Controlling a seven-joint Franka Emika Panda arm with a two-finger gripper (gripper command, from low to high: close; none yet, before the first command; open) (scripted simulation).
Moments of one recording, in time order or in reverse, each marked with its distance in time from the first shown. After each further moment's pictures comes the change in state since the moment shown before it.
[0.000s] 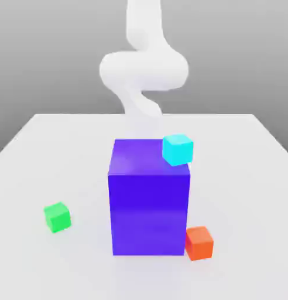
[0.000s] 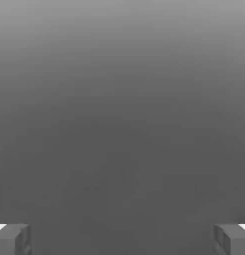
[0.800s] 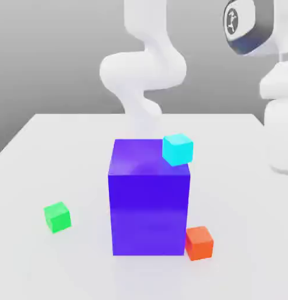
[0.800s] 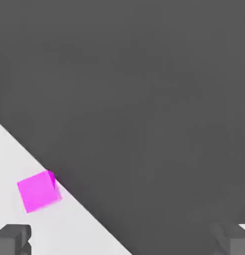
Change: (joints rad) arm 0.276 0.876 0.089 0.211 0.012 0.140 -0.422
